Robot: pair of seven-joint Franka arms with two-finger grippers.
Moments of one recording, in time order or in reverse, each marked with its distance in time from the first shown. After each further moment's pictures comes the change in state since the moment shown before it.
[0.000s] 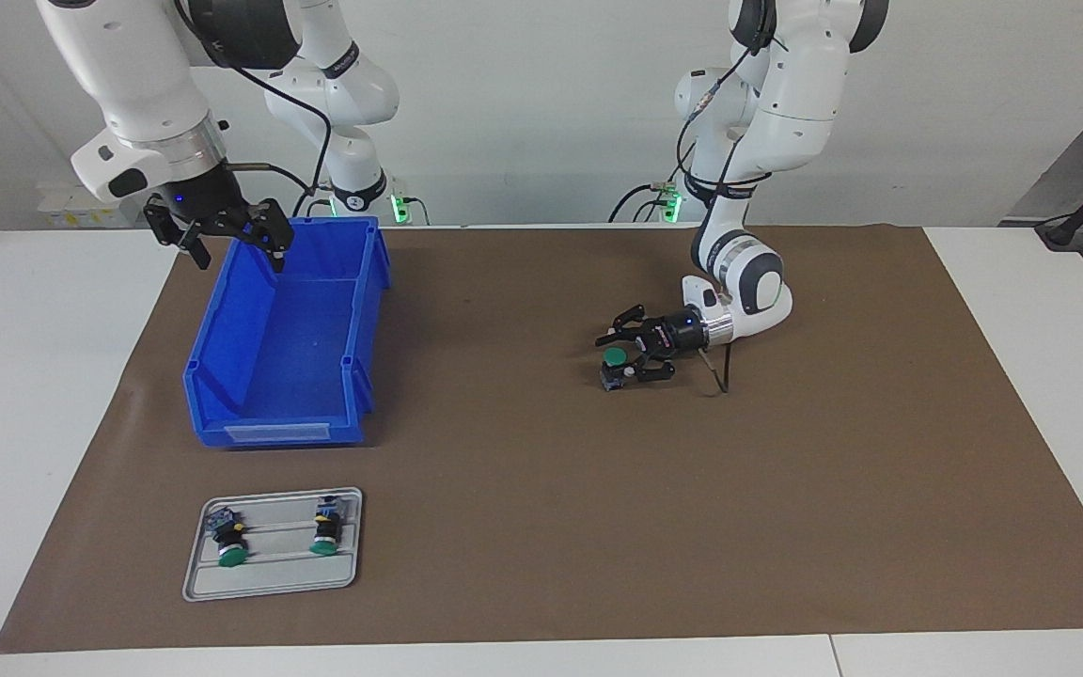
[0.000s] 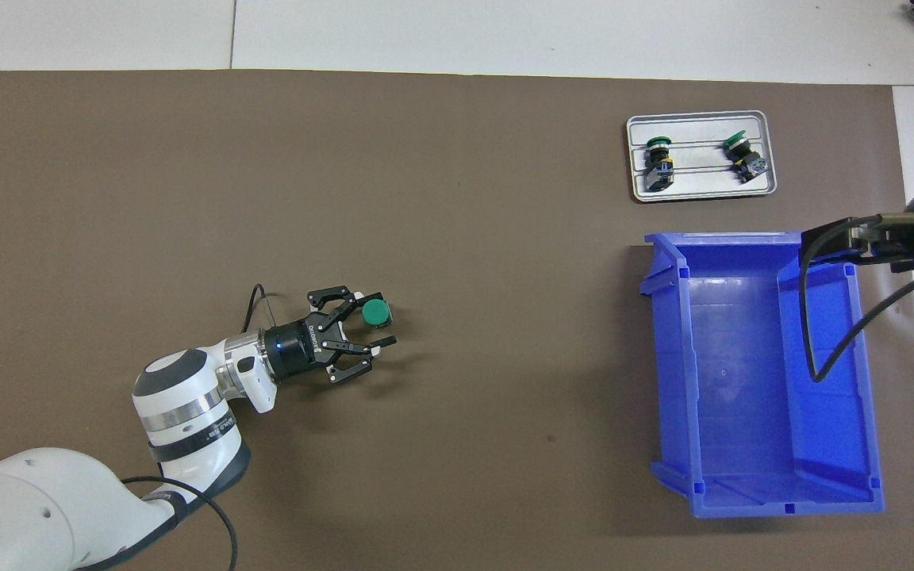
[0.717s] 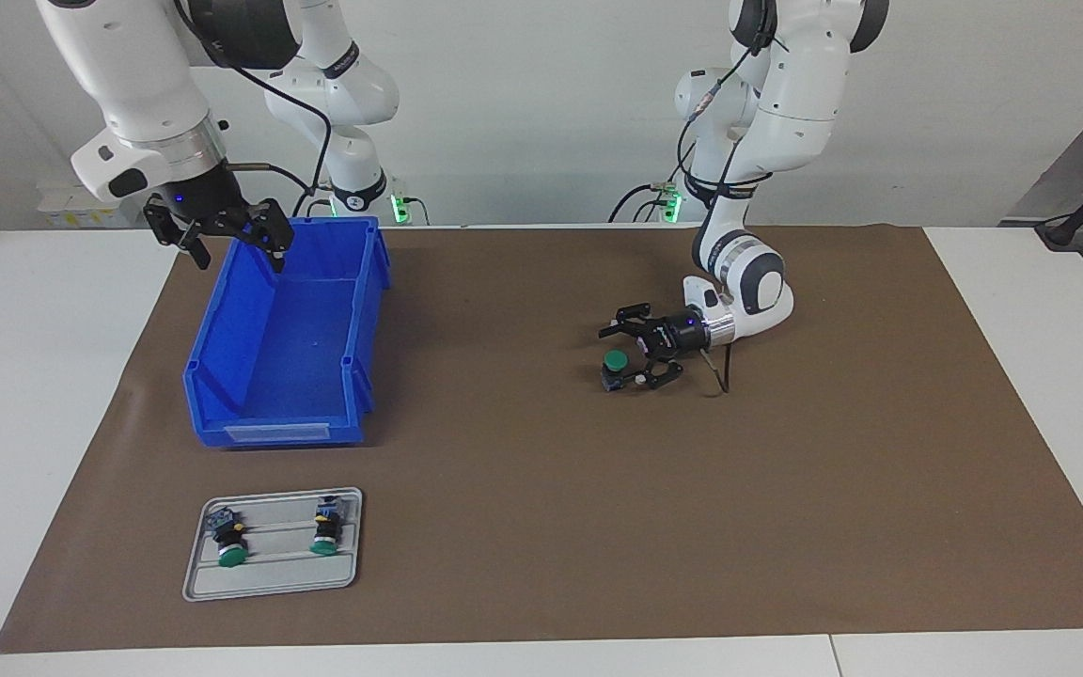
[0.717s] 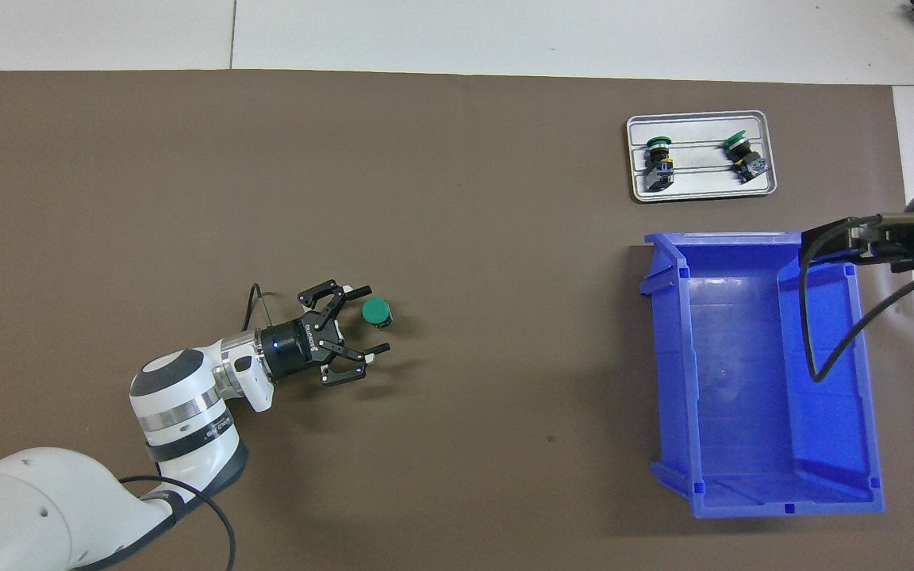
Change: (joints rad) left arm 0.008 -0.001 0.007 0.000 -0.002 0.018 0.001; right arm 0.000 0.000 0.000 0.000 0.000 0.000 0.000
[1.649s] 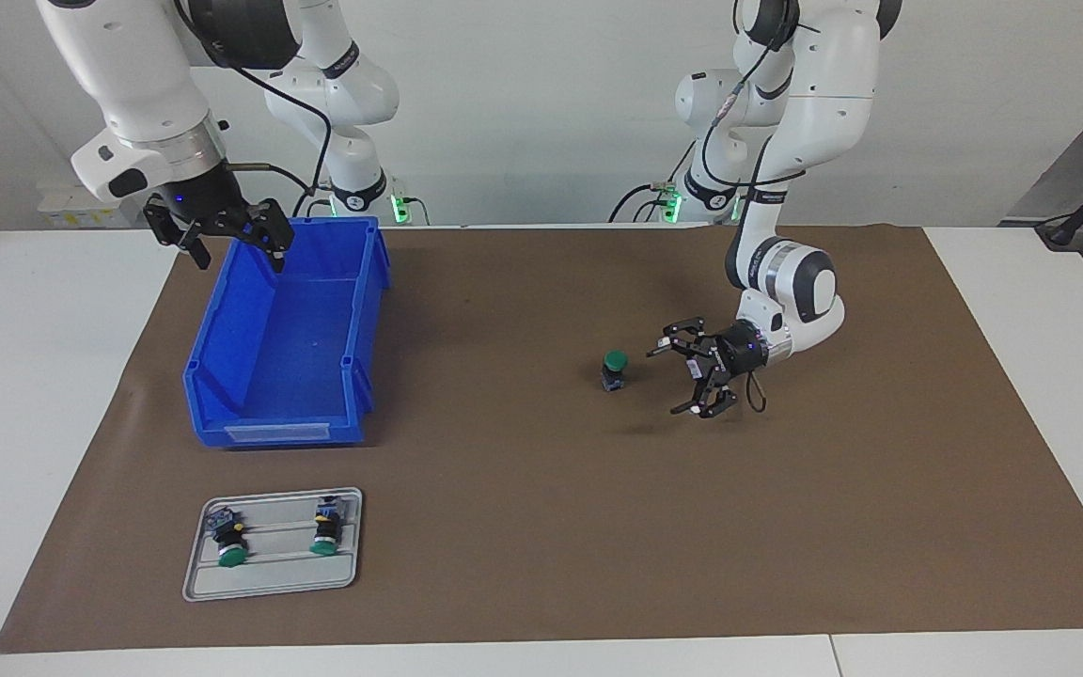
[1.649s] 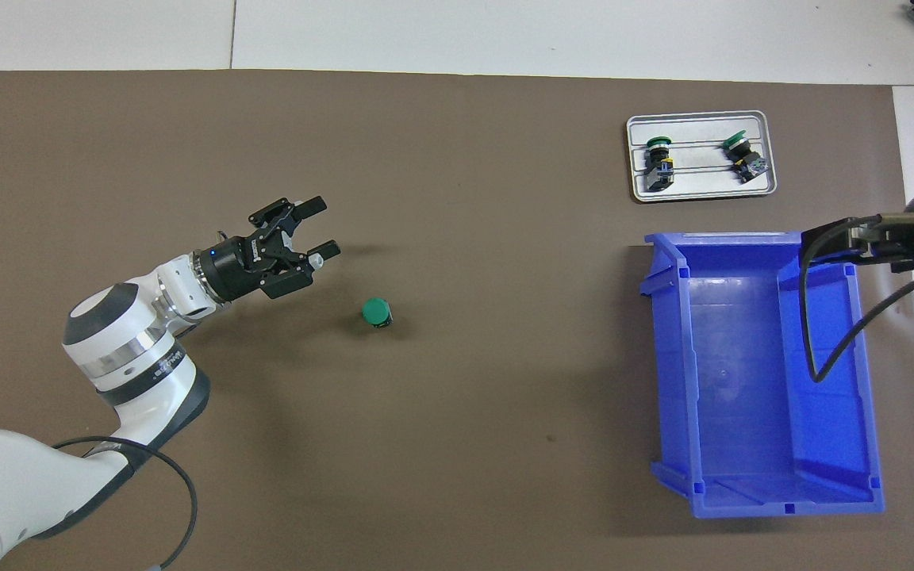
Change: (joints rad) left arm 0.094 -0.022 0.004 0.259 0.001 -0.008 -0.687; right arm 0.000 0.000 0.000 0.000 0.000 0.000 0.000
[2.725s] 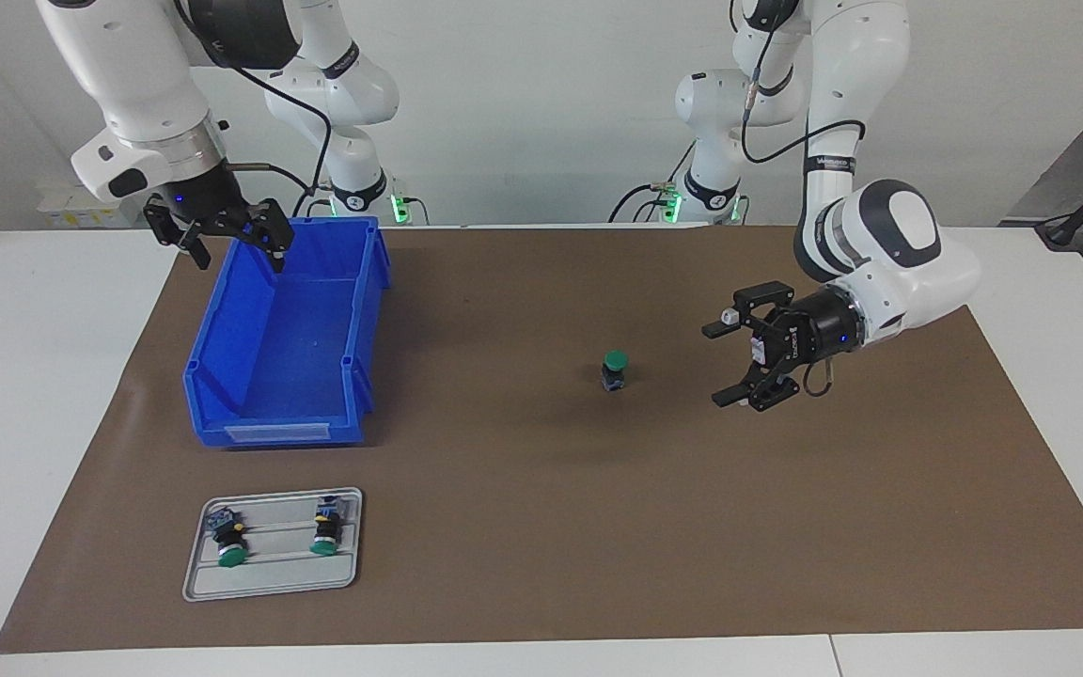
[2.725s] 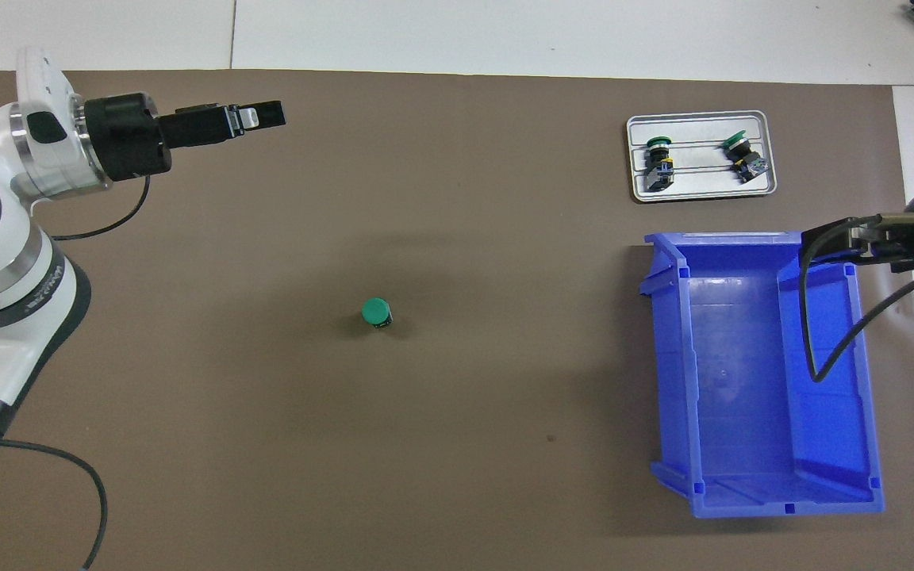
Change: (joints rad) left arm 0.008 -0.125 0.008 0.425 0.616 0.166 -1.162; right arm 0.000 0.000 0.000 0.000 0.000 0.000 0.000
